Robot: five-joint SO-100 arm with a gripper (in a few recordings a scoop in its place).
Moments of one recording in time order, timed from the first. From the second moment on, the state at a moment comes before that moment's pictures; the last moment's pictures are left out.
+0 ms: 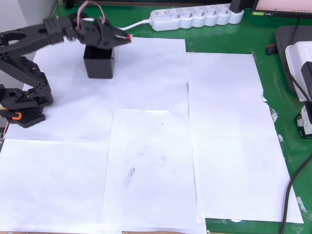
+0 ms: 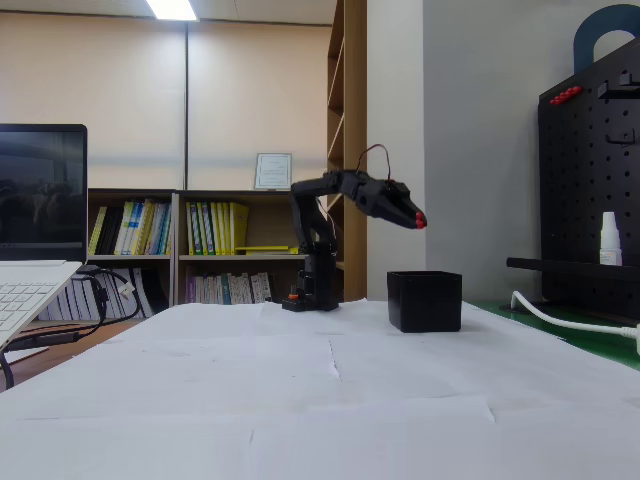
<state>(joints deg) -27.2 50.7 68.5 49.0 -75.0</state>
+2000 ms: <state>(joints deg) -26.8 60.6 88.6 89.6 -66.2</state>
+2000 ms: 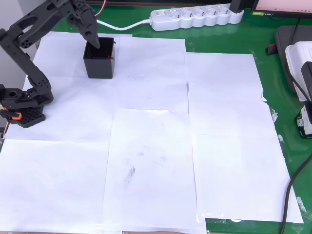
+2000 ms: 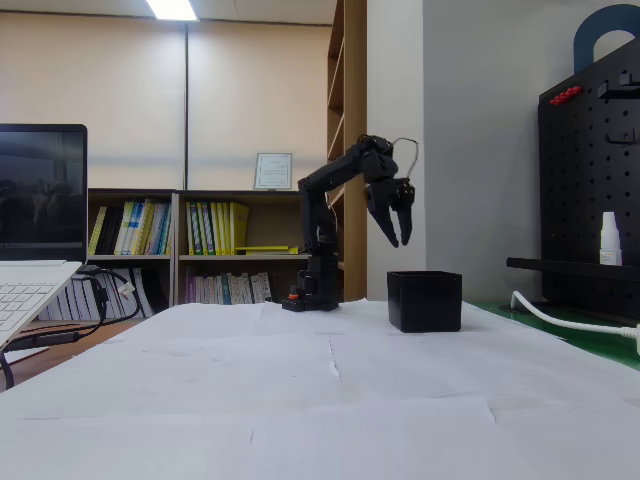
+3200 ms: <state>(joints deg) 2.1 -9.0 5.8 81.1 -87.5</state>
